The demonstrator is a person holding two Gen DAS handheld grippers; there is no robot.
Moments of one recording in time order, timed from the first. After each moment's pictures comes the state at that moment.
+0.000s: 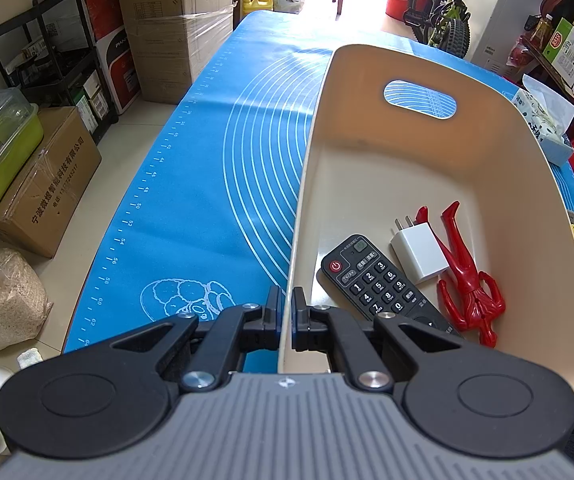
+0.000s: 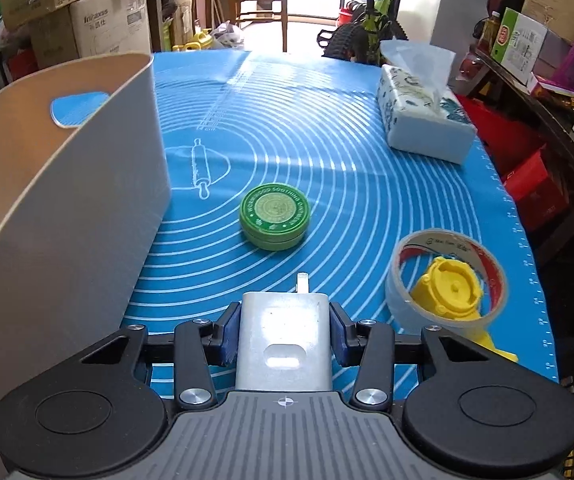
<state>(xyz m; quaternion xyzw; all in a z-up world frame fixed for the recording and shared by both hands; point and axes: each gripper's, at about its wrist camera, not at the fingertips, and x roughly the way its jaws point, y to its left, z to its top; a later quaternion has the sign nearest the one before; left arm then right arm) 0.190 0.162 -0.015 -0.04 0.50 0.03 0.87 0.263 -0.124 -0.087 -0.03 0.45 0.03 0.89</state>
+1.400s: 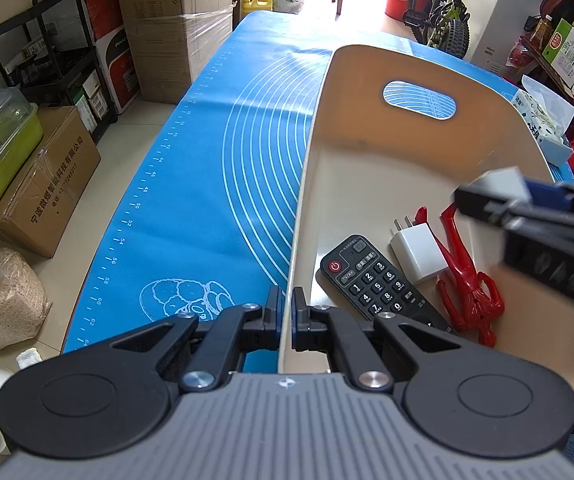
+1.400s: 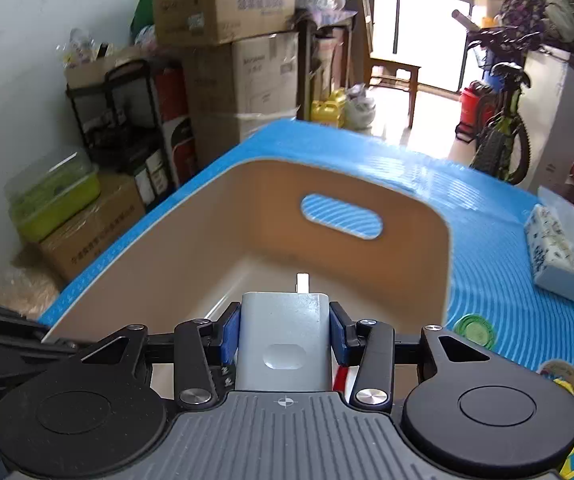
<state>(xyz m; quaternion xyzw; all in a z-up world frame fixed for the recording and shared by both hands) 0.190 0.162 -0.015 -0.04 0.50 0.03 0.87 0.233 0.021 -0.002 -0.07 0.38 0.20 0.90</state>
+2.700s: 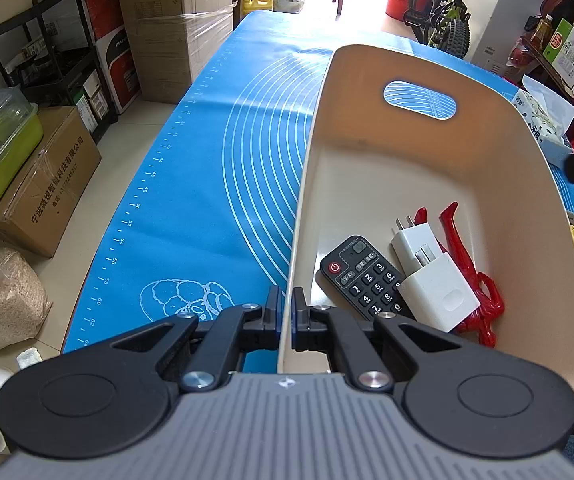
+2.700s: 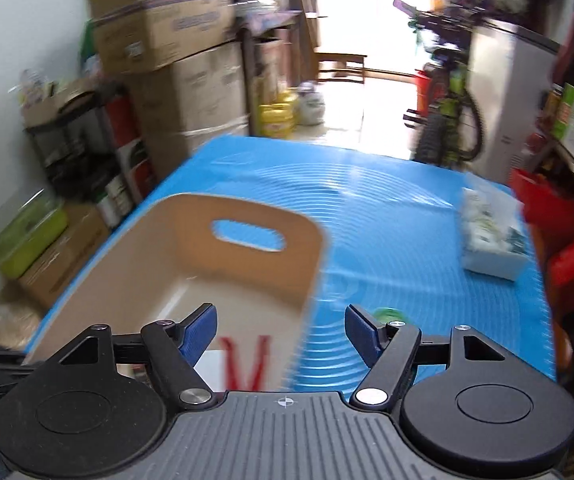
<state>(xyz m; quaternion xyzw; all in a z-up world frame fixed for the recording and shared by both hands) 0.190 0.161 -0.015 -0.04 0.50 0.03 0.86 0.242 -0.073 0.044 -0.01 0.38 0.13 0.91</state>
